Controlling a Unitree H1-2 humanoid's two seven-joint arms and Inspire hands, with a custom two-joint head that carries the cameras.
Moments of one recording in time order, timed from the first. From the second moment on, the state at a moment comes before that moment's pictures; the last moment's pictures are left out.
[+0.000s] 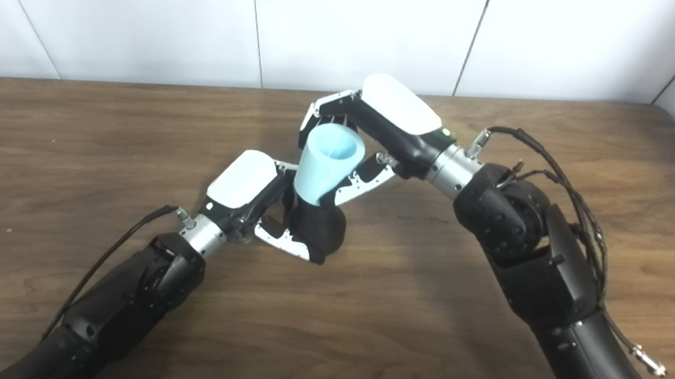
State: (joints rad) left arm -0.45 0.21 -0.59 0.40 0.78 -0.29 0.19; right arm -0.46 -0.43 0.28 -0.16 -0.42 -0.16 0.35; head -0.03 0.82
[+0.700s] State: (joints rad) left arm -0.46 0.20 -0.59 0.40 0.78 -0.29 0.19; right arm -0.54 -0.51 0.35 -0.23 -0.50 -0.13 0.47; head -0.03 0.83
